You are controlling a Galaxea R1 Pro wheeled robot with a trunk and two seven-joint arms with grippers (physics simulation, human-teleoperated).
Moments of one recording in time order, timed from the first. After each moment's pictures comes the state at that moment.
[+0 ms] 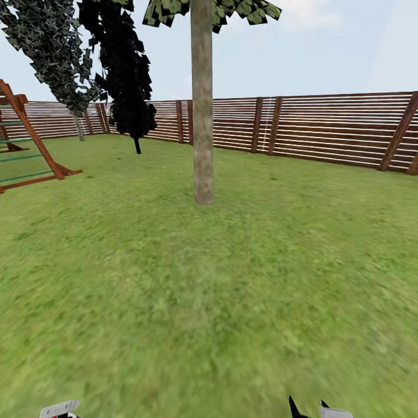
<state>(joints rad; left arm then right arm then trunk) -0.33 0.24 0.71 -0.21 -0.35 -0.29 -0.29 -0.31 -0.05 -1.16 -0.14 0.78 -0.78 0.37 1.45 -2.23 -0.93</state>
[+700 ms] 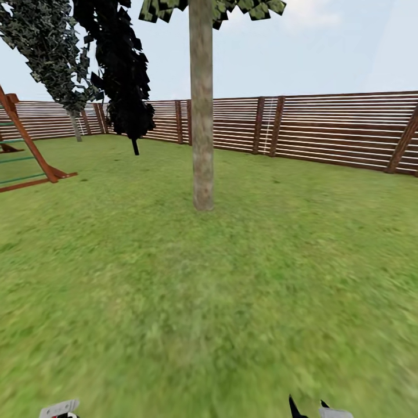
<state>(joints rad) -0.33 0.24 0.71 -0.21 -0.35 -0.29 -0.29 -0.31 -0.05 -1.16 -0.14 0.78 -0.78 0.37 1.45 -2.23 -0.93</state>
